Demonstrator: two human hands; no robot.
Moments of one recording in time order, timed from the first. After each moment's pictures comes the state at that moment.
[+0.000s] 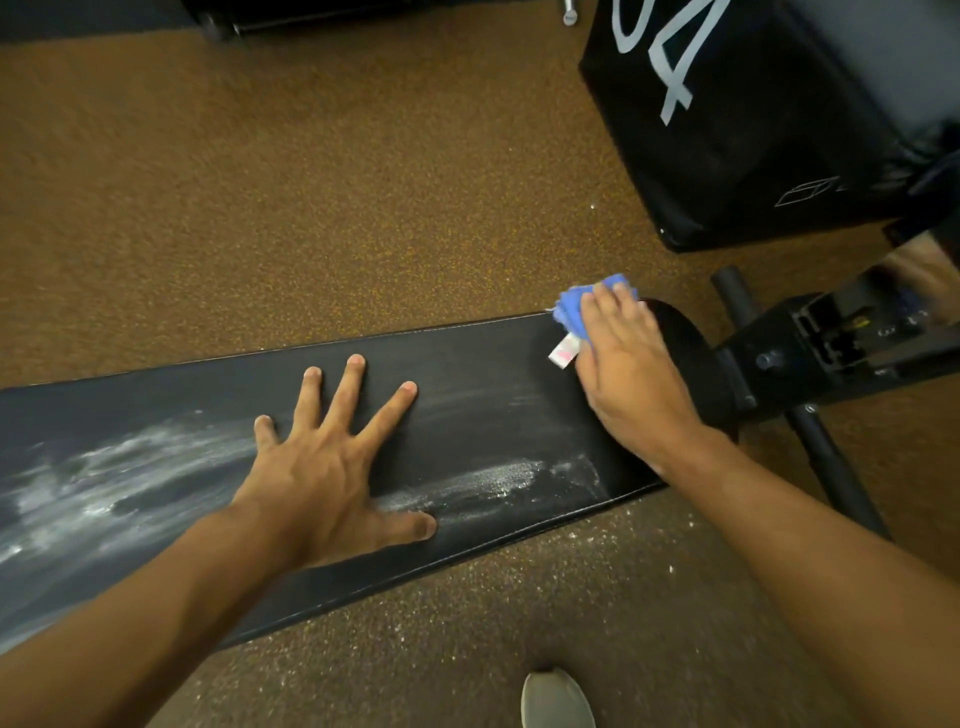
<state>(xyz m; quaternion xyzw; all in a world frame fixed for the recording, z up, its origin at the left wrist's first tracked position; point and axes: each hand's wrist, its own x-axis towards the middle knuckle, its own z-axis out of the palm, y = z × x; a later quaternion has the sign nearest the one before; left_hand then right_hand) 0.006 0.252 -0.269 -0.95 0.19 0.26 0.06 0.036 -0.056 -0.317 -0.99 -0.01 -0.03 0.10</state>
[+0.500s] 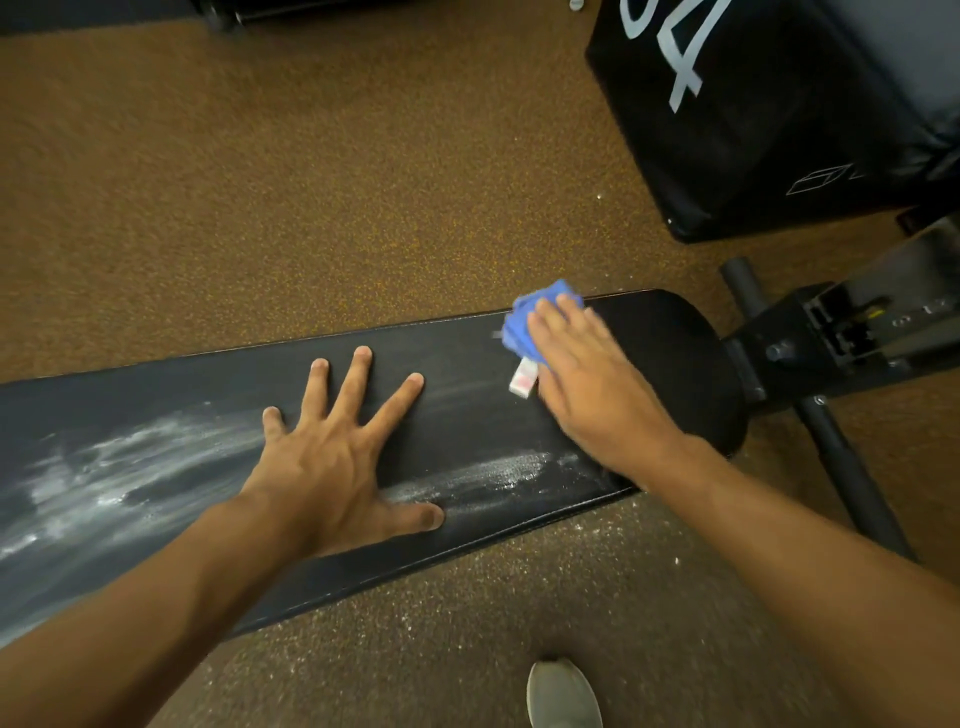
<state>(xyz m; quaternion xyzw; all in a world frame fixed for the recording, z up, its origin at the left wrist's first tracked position) 0.007 0.253 -0.268 -0.94 0.19 0.26 0.07 0.020 -0.026 -0.313 -0.99 -0.14 0.00 0.11</state>
